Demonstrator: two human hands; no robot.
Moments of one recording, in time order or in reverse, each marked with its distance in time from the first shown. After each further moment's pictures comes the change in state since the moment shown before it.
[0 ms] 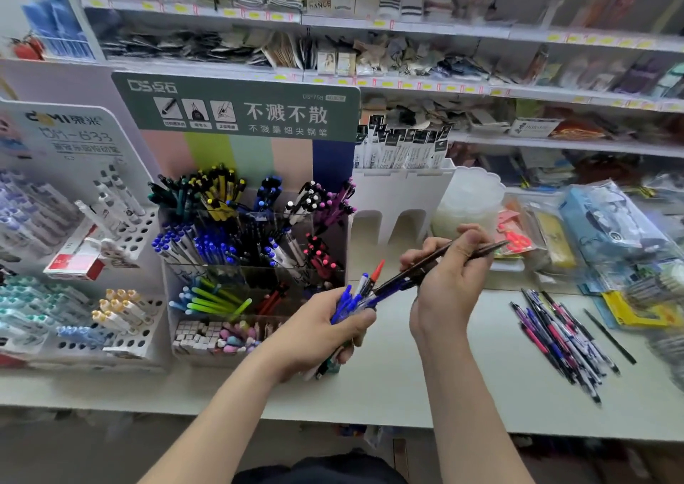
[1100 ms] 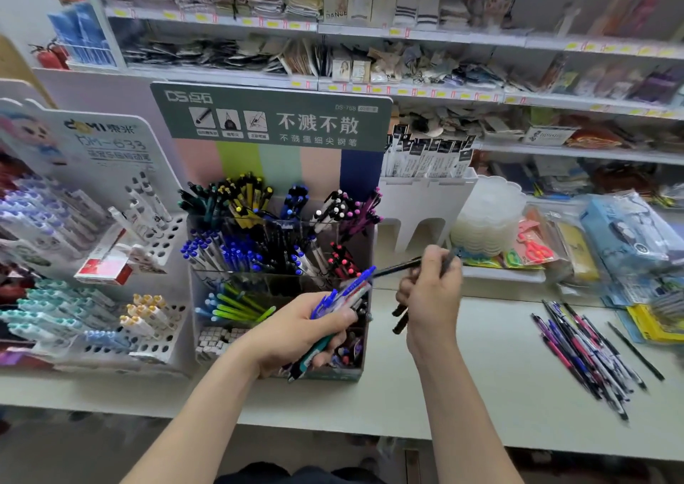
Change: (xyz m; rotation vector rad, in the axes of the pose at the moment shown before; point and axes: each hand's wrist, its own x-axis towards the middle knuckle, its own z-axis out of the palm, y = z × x) left_hand -0.017 -0.005 -0.061 -0.095 -0.050 -0.091; right_hand -0.018 0.031 0.021 -0.156 -0.088 0.286
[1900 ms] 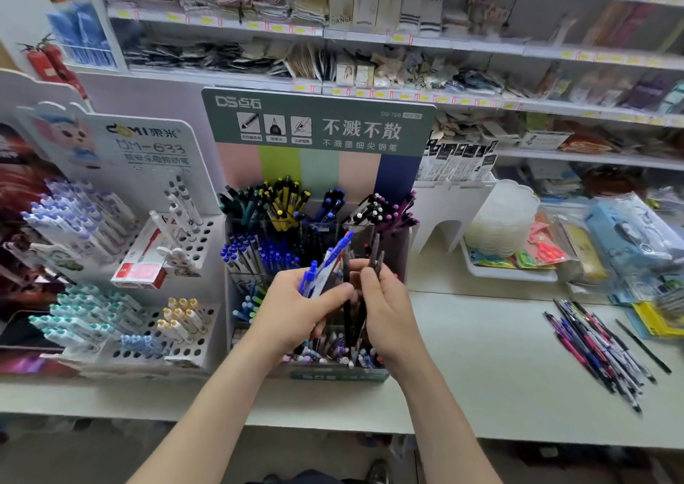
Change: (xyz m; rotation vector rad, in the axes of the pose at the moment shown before) left_hand -0.028 0.001 -0.052 0.021 0.437 0.206; right_hand -0.068 0.047 0.061 -0.438 -0.454 -0.083
